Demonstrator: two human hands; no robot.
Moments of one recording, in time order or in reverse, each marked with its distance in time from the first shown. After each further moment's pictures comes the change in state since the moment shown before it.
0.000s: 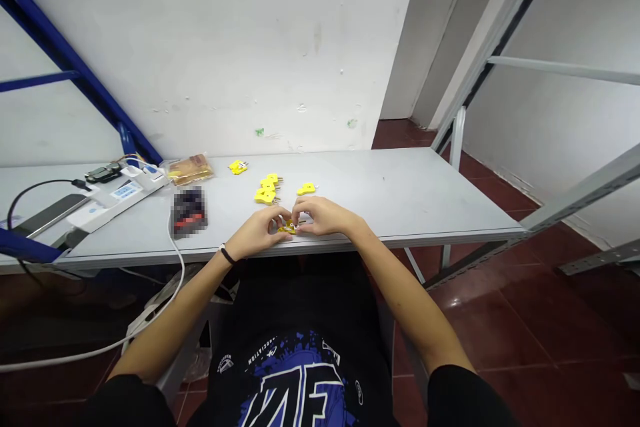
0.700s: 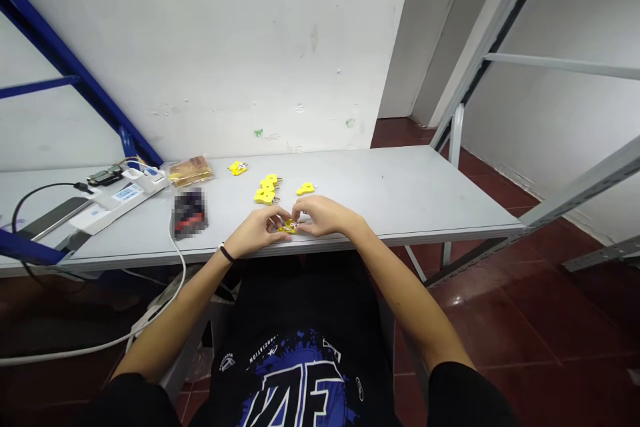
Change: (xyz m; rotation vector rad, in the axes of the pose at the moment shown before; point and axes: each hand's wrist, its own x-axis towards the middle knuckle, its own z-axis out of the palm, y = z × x) left_hand 0.001 -0.005 -0.003 -0.028 -0.007 -0.065; right_hand 0.000 -0.010 -0.003 -0.102 -0.036 0.045
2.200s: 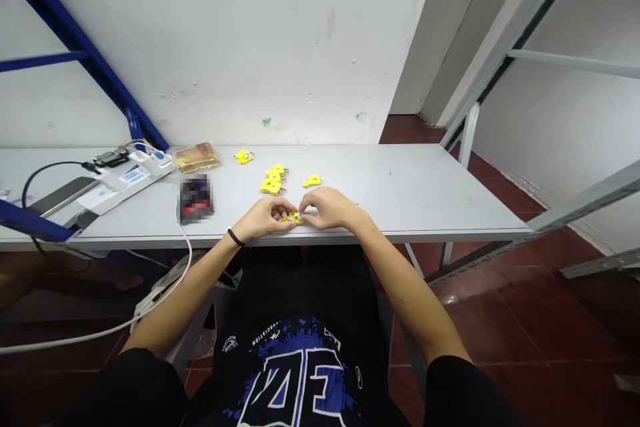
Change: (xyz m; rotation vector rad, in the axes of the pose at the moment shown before) left_hand 0.005 -0.012 0.006 -0.213 -0.009 -0.116; right_hand -0.001 -0.008 -0.001 -0.066 0.024 0.050
